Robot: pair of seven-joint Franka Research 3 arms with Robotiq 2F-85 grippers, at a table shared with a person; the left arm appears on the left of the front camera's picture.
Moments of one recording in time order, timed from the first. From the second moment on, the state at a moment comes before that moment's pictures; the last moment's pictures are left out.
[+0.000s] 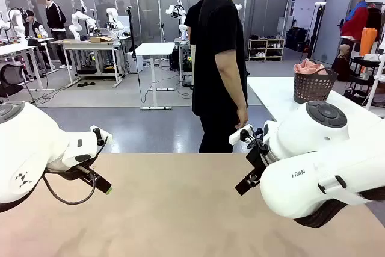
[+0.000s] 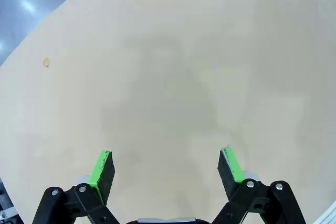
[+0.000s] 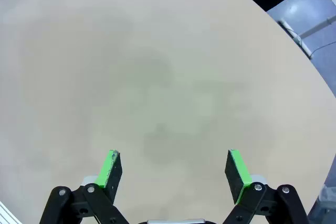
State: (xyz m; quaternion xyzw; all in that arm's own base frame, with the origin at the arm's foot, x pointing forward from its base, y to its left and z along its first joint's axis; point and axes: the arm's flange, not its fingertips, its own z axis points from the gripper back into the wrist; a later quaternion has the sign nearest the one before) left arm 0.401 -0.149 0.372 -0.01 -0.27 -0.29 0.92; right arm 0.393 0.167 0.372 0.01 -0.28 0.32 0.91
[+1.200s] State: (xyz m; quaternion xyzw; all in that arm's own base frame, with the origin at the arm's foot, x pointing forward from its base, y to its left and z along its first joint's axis) left arm 0.402 -0.151 0.375 -0.01 -0.26 -0.29 0.92; right arm 0.395 0.167 0.375 0.01 -0.28 0.32 0.90
